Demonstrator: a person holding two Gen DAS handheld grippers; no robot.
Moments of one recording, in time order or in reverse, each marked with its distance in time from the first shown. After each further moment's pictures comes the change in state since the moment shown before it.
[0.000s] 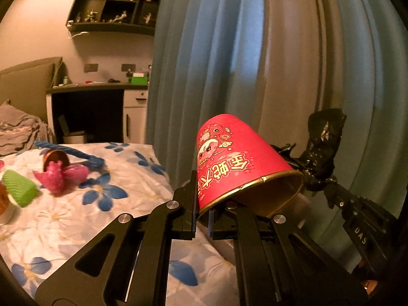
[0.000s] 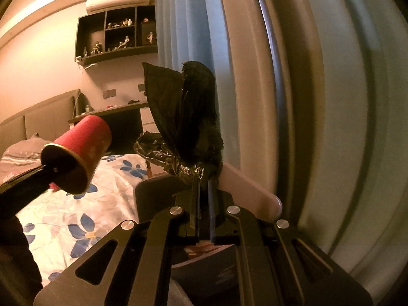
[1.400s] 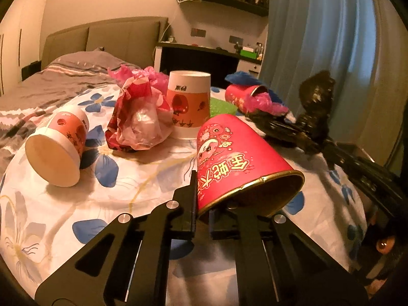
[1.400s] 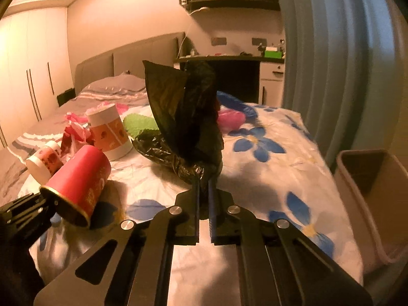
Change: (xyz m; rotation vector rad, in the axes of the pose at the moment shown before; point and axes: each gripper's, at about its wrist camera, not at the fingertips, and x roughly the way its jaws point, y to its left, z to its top) left arm -0.159 0.230 -0.097 -0.257 0.123 0.464; right arm 0.015 0.244 -0.042 -0.243 0.246 0.508
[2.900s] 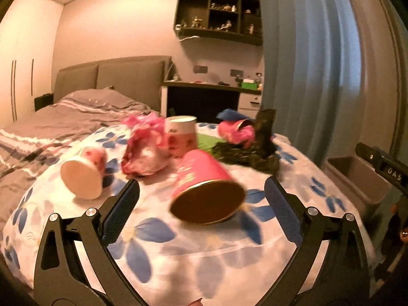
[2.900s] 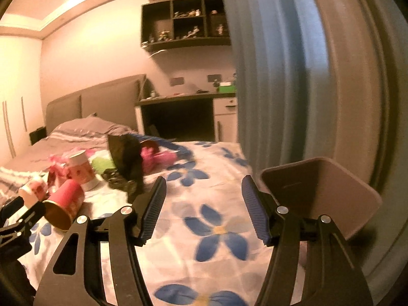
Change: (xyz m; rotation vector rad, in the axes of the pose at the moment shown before) left arm -0.057 -0.033 -0.010 0.060 -0.206 0.086; right arm -0.075 -0.045 -0.008 0.089 -0.215 -0.183
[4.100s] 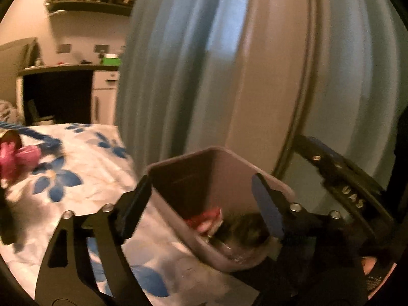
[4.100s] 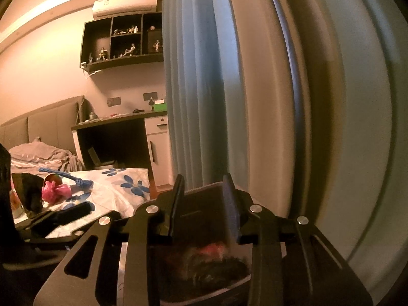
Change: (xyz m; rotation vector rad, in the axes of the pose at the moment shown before) left arm 0.106 -0.284 0.027 0.120 0.141 -0.711; right arm -0.007 -0.172 0.026 0.085 -0.107 -0.314
